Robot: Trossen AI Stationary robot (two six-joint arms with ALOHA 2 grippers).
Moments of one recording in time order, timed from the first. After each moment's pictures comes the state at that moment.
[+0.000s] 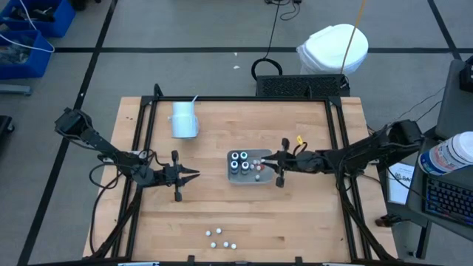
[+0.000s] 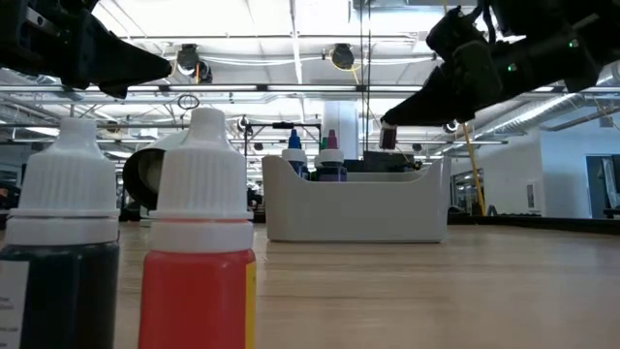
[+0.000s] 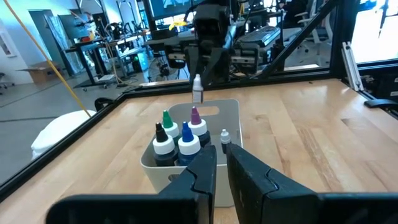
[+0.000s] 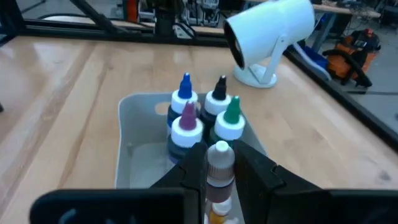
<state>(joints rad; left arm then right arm) -0.58 1.04 0.18 0.77 -0.71 0.05 0.17 1.31 0.41 0.59 0.36 0.01</state>
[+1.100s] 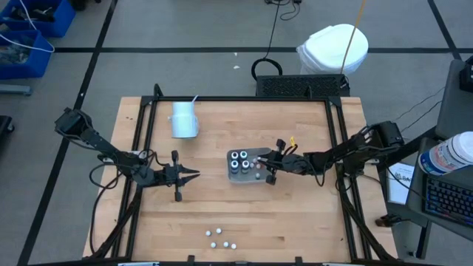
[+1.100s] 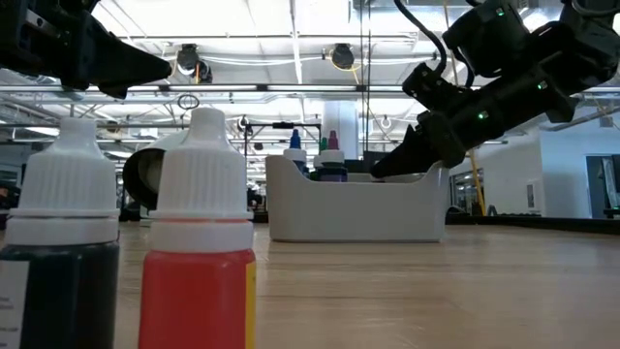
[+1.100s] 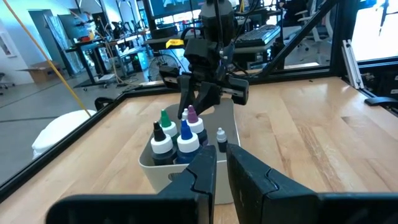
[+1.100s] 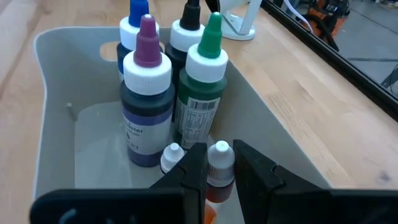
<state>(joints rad) -0.58 1.04 0.18 0.76 -0.71 0.05 0.12 1.57 0.44 0.66 0.45 0.04</state>
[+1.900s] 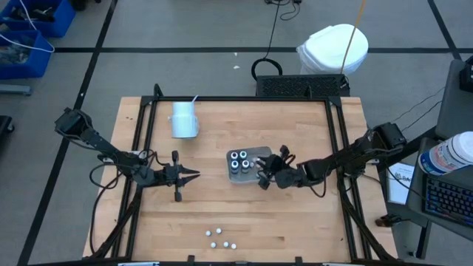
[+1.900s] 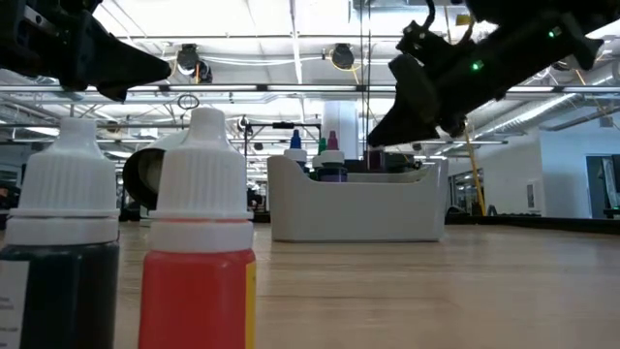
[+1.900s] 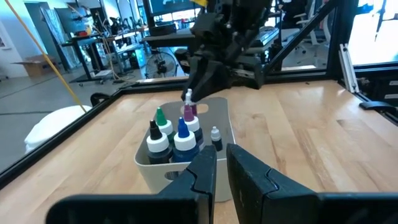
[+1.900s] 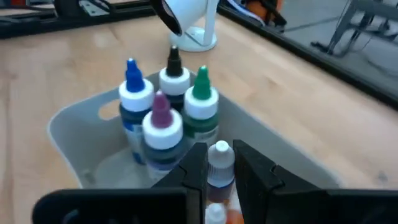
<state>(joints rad) -0.58 1.04 0.18 0.75 -0.70 0.02 0.30 1.55 0.67 0.27 0.79 0.46</state>
